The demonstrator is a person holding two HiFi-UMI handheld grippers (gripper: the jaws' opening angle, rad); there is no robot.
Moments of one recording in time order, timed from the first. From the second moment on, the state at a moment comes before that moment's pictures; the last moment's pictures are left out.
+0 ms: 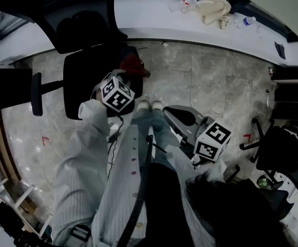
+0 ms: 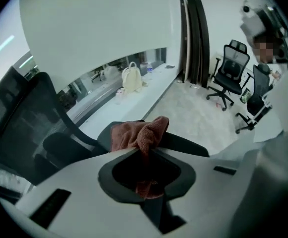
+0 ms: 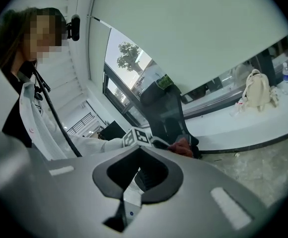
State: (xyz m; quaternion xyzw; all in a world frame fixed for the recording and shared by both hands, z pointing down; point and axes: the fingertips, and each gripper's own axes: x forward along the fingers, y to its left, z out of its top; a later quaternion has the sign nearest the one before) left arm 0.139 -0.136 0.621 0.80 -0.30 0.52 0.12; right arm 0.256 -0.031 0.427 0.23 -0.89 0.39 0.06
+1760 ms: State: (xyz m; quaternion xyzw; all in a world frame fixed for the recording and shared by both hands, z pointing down) left arm 0.131 -0.107 0.399 0.82 -0.51 0.14 0.21; right arm 0.274 -0.055 0.324 0.31 -0.92 0.22 0.03
